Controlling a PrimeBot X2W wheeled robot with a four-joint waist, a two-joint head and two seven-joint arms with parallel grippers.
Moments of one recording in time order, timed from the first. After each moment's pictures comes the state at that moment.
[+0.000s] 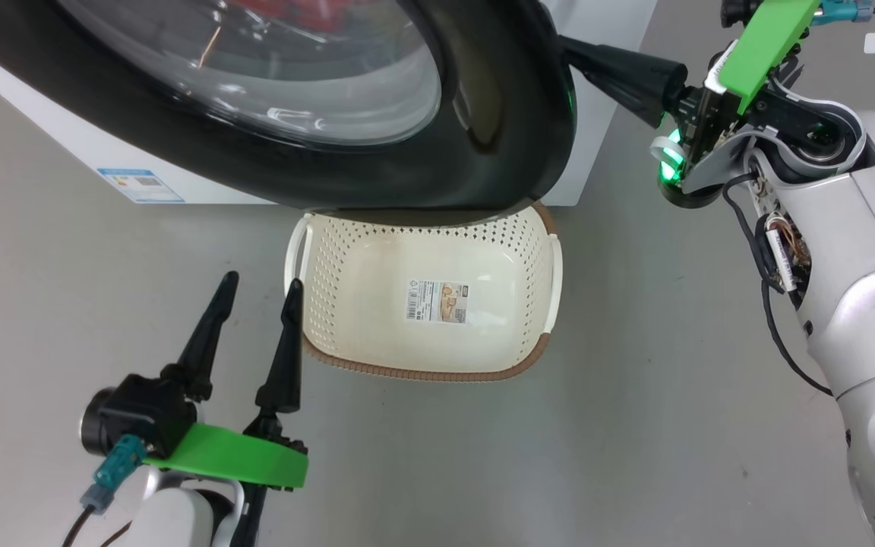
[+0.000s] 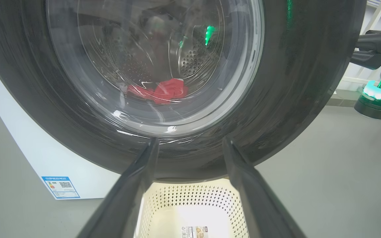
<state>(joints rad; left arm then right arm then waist) -0.30 0.03 -0.11 0.21 -0.25 -0.11 -0.25 -1.11 -0.10 0.20 0.93 1.74 0.13 0.77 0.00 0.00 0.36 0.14</state>
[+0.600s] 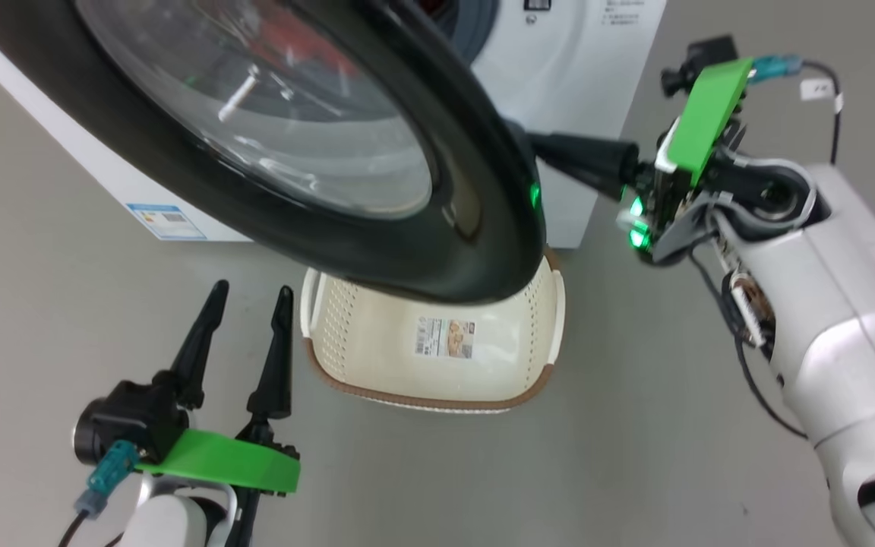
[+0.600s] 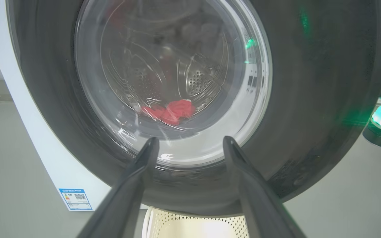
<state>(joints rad) -0.29 0.03 -0.09 0.23 -0.25 -0.11 -0.25 -1.02 -0.08 0.28 0.87 1.74 0.13 0.84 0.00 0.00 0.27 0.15</state>
